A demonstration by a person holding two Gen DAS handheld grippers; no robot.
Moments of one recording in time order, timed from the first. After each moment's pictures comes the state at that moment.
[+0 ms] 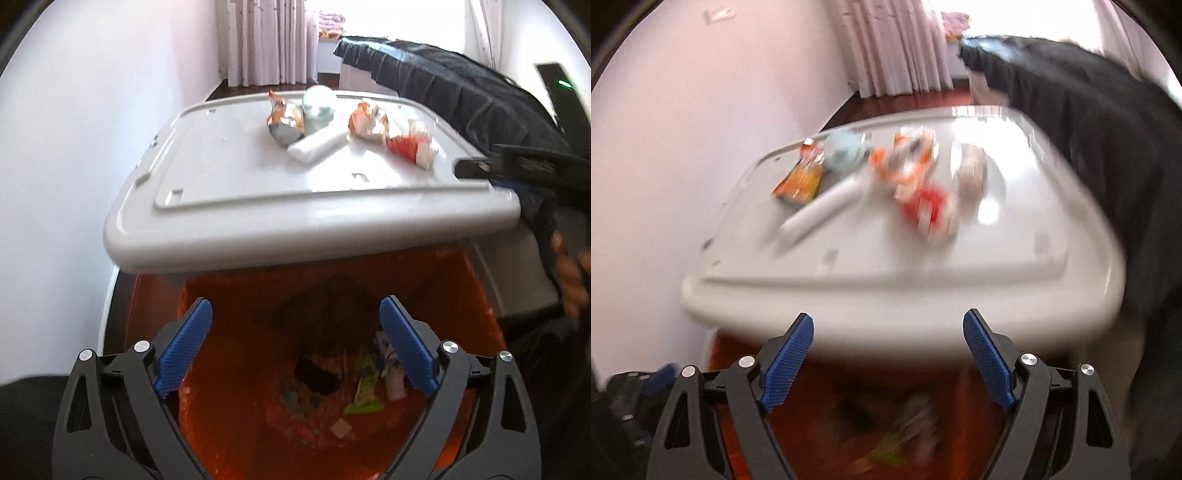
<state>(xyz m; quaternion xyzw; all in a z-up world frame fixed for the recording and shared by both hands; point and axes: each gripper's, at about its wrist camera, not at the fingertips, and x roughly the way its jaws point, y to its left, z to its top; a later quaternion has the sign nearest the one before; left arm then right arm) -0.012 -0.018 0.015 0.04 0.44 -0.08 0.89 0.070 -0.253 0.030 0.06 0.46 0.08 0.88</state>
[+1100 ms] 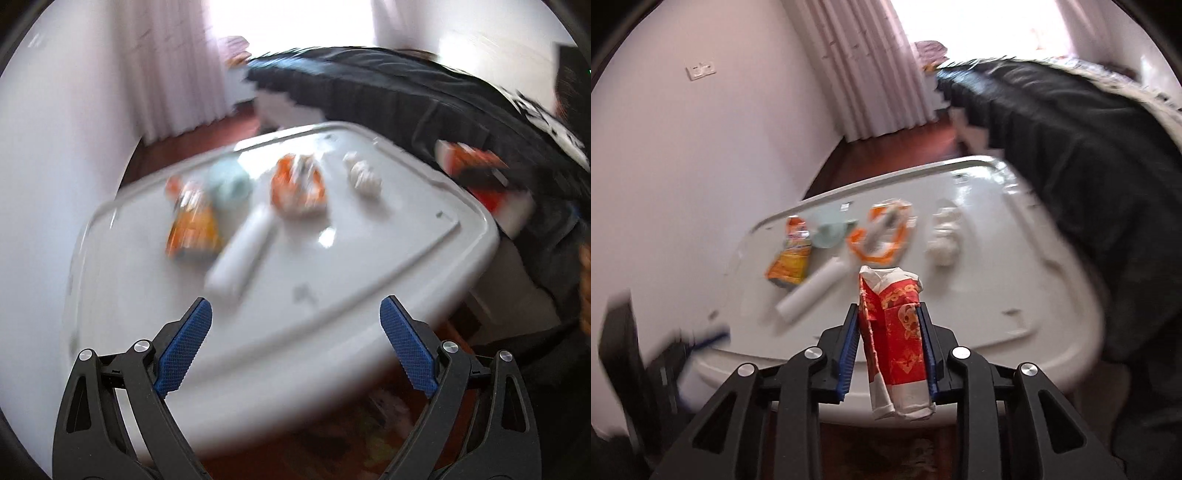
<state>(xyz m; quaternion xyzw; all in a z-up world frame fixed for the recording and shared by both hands) 0.119 -0.094 0.038 0.15 0.38 -0.25 0.88 0.073 -0.305 0.069 0.14 0.40 0.04 0.90</state>
